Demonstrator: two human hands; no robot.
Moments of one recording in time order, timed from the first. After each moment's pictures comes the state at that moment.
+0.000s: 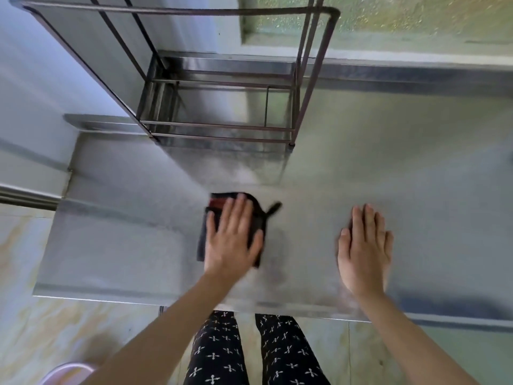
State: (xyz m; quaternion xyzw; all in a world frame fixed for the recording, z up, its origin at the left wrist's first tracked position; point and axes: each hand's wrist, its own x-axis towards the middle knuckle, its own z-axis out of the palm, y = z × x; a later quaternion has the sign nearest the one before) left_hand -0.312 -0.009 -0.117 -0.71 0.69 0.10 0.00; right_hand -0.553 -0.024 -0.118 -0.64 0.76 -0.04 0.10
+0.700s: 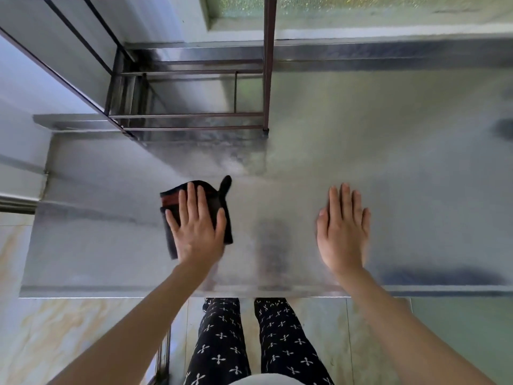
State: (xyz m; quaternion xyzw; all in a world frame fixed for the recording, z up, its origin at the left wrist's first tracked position) left_hand -0.307 -0.009 -0.111 -0.80 0.59 0.14 0.02; right_hand -0.558 -0.025 -0.122 -0.66 0.75 -0.03 0.11
